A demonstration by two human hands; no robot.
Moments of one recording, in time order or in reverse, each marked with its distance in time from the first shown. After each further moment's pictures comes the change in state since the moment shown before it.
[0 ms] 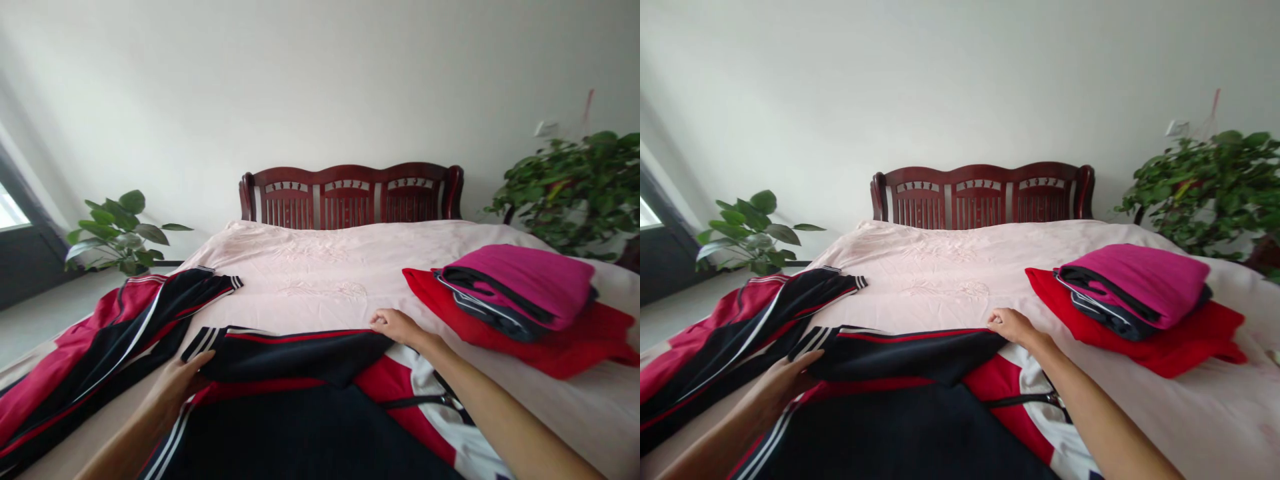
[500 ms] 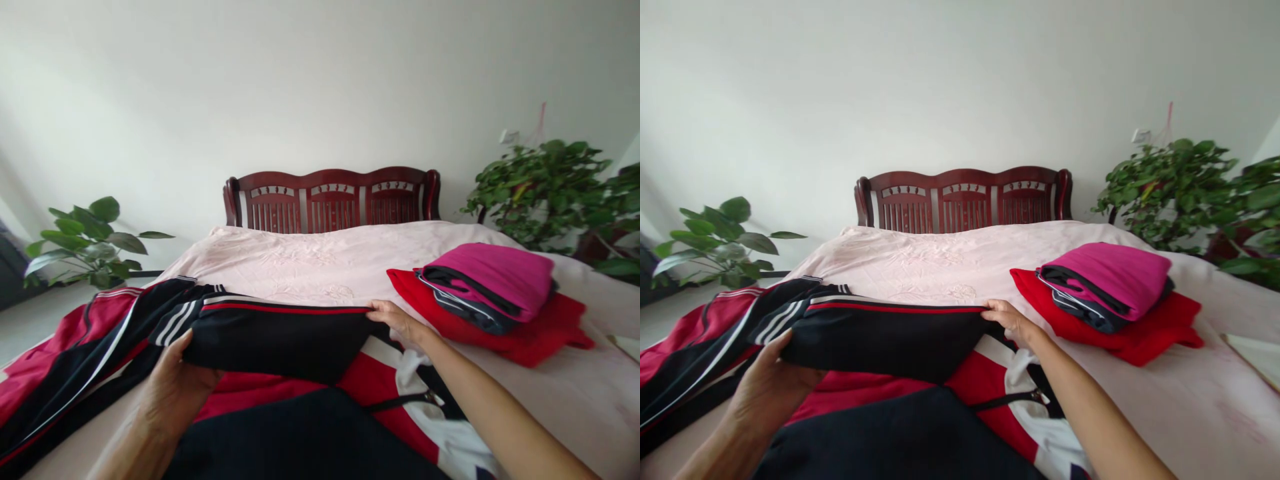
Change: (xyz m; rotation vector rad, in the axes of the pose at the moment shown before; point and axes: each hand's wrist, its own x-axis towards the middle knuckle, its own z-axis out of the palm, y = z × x) left_hand -0.051 0.041 0.057 -0.735 -0.454 0.088; right_hand -0.023 -0.012 -0.036 0.407 -0.039 -0.028
